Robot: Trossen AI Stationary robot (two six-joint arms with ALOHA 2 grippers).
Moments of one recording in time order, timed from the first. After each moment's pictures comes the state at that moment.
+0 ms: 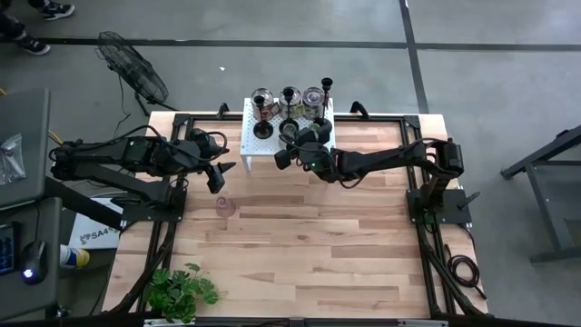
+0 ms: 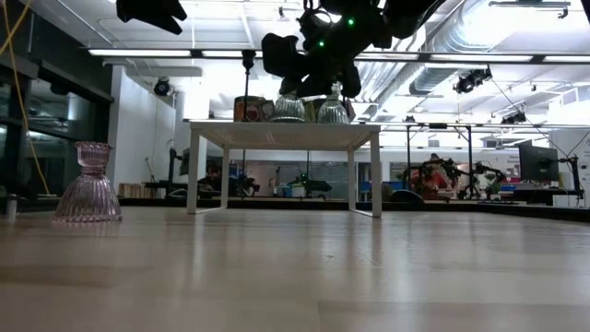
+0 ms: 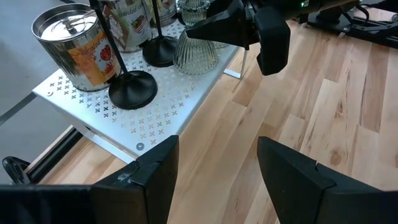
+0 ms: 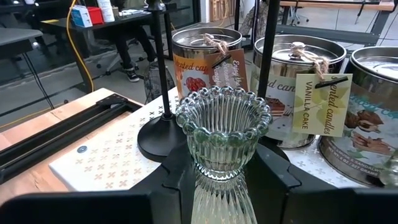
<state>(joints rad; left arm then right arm) -0.08 0.89 1.12 -0.87 -0.49 -0.37 -0.10 1.80 1.22 0.26 0.80 0.34</state>
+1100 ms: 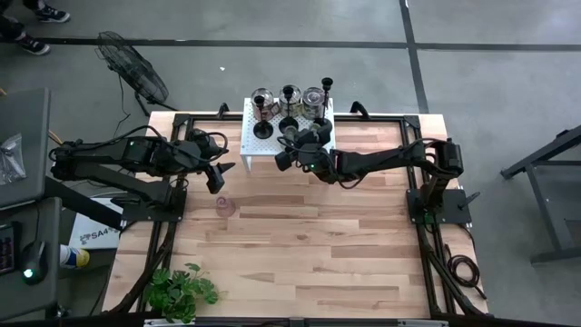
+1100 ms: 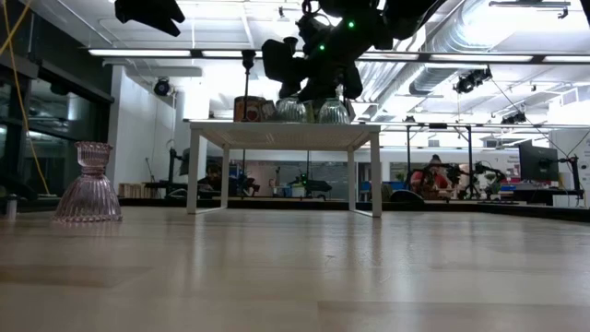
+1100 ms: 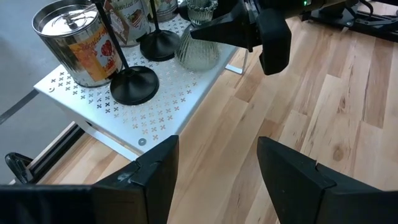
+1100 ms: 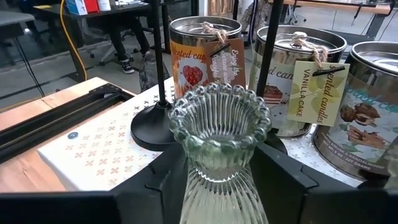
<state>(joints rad) -0.08 0.89 1.12 -0.89 -0.49 -0.38 -0.09 1.80 1.22 0.24 0.81 0.31</state>
